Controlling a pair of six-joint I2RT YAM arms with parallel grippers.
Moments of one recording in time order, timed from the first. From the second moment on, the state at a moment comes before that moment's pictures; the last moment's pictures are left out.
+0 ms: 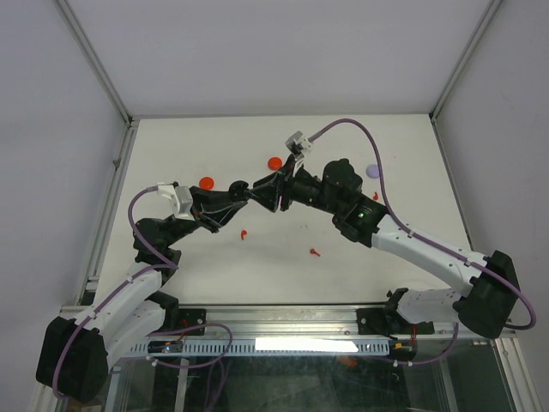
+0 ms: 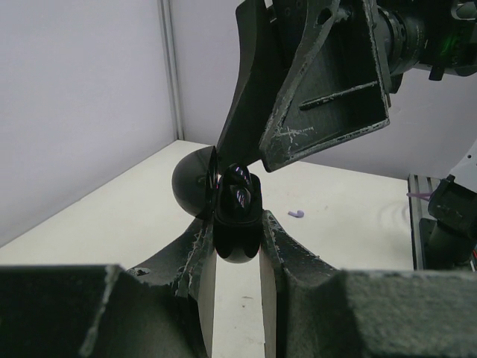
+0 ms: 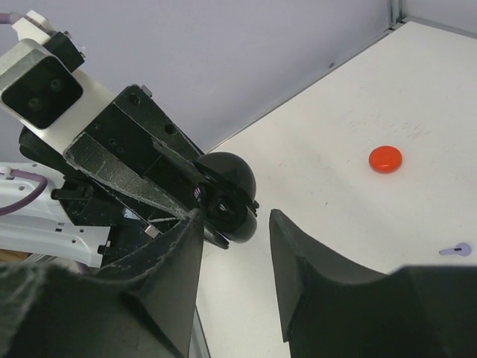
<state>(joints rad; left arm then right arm) -0.36 0.85 0.33 1.02 0.72 -0.32 0.89 1.25 1.01 0.25 -0.30 0.41</state>
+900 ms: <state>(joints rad) -0.36 0.89 0.33 1.08 0.83 -0.37 0.86 1.38 1.26 -0.08 -0.57 0.31</state>
